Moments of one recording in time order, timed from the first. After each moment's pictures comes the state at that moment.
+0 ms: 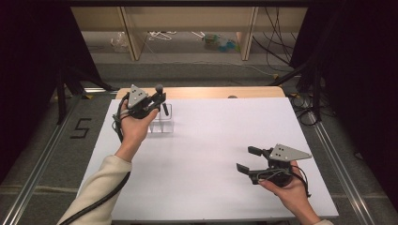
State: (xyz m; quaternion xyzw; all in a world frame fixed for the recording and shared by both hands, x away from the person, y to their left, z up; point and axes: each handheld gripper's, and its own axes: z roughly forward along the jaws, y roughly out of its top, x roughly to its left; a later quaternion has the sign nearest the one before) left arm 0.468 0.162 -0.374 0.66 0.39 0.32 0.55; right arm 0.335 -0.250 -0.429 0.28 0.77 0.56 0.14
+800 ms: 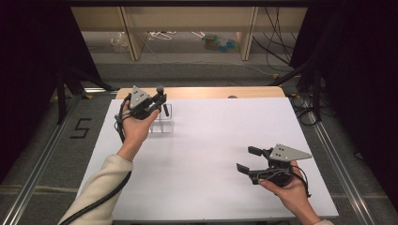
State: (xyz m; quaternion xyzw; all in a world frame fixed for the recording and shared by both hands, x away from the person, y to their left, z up) left arm 0.473 0.162 -0.383 0.67 0.39 0.32 0.55; right arm 0.336 -0.251 -0.429 0.27 0.77 0.56 0.14
